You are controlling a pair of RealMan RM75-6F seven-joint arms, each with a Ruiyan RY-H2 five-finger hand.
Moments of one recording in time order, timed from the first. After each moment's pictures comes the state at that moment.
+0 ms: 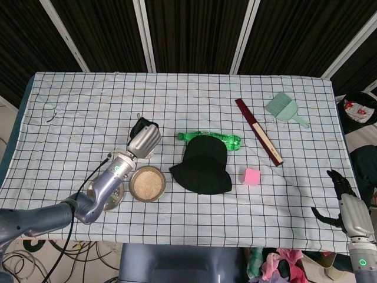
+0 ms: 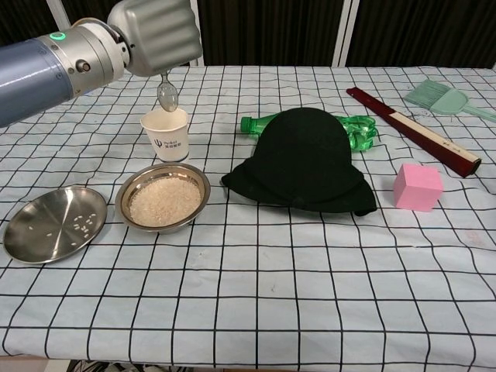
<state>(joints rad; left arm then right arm) -1.04 -1.59 -0.09 -1.23 1.20 1.07 1.55 0.08 -1.06 0.10 -1.76 -1.31 1.33 0.17</state>
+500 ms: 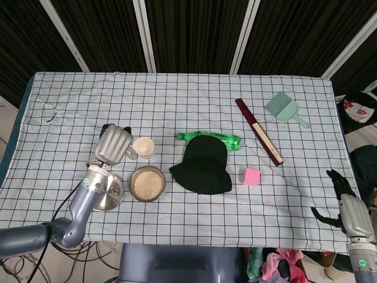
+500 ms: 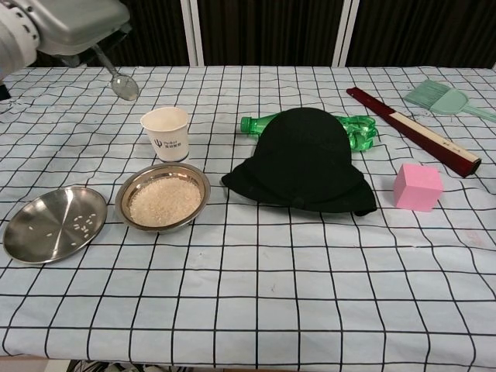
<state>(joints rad) -0.83 -1.43 -0.14 -1.61 1.05 1.27 1.34 0.08 -1.07 0.10 -1.76 -1.32 1.34 0.17</state>
